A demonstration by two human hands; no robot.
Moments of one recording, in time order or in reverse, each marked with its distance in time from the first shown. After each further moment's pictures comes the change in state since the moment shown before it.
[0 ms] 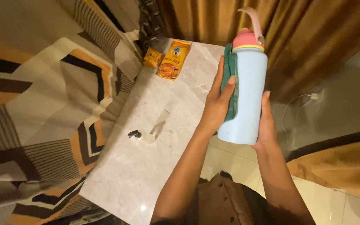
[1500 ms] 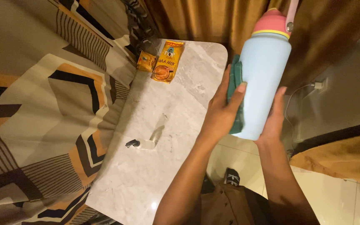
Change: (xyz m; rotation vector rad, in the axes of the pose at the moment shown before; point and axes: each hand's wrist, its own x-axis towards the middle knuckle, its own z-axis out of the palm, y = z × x) left_hand 0.009 -0.001 0.018 0.281 -0.033 -0.127; right_hand 0.024 -0.002 -0.024 0.103 0.071 -0.204
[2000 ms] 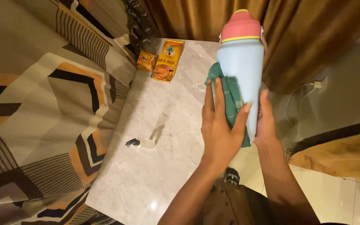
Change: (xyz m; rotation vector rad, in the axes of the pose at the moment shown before) left_hand -0.052 0.003 0.012 0.415 0.331 0.313; right_hand 0.004 0.038 -0.058 -0.071 0.035 0.193
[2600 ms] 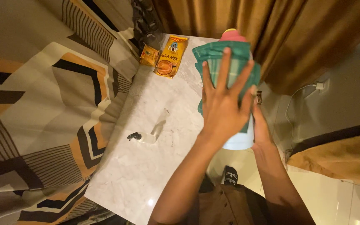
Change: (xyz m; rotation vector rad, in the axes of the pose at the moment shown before) left_hand 0.031 -0.022 0.002 0.307 -0.008 0.328; right_hand -0.018 0.017 0.011 -0.005 -0.098 0.138
